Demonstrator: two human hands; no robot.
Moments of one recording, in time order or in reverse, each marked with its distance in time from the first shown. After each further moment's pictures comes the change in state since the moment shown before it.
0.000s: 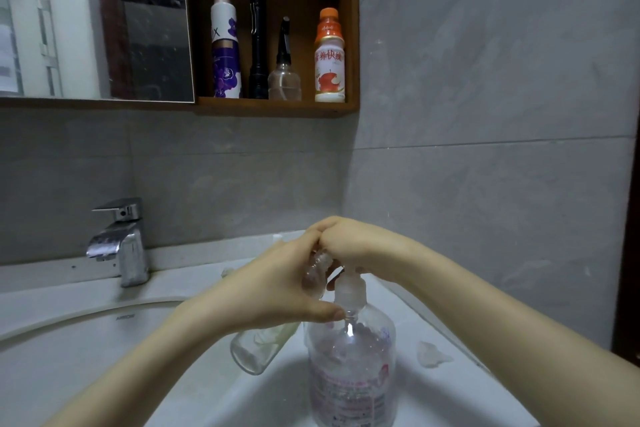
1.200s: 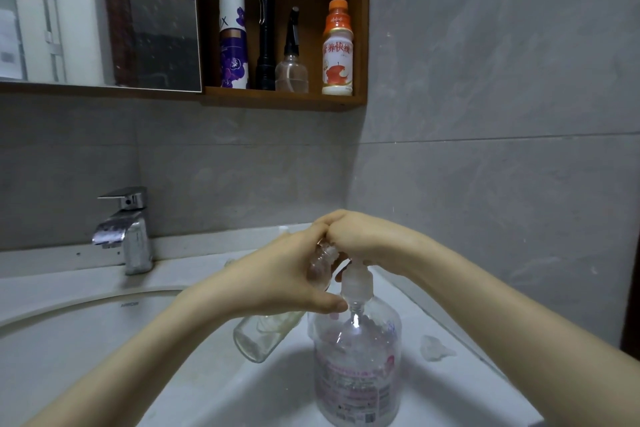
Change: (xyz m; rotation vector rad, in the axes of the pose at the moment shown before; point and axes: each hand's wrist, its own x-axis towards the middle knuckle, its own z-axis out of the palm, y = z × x) left_hand -0.001 -0.003 -0.004 -0.001 -0.019 -0.006; right_hand -0.003 -0.001 -0.002 0.001 -0.011 -0.040
